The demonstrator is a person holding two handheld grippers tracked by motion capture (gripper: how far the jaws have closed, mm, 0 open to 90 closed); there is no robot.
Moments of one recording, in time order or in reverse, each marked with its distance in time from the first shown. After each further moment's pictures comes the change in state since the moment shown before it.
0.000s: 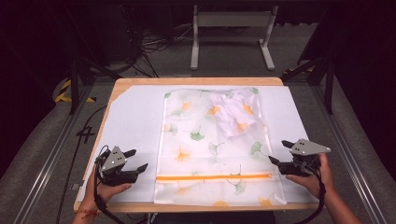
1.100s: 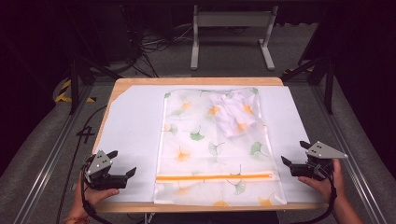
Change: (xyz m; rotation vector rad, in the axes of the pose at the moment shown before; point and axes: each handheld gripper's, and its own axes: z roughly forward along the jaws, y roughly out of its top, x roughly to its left) left arm 0.012 -0.032 -0.016 -0.023 0.064 -0.090; right arm -0.022 -0.038 -0.013 -0.052 -0.112 0.120
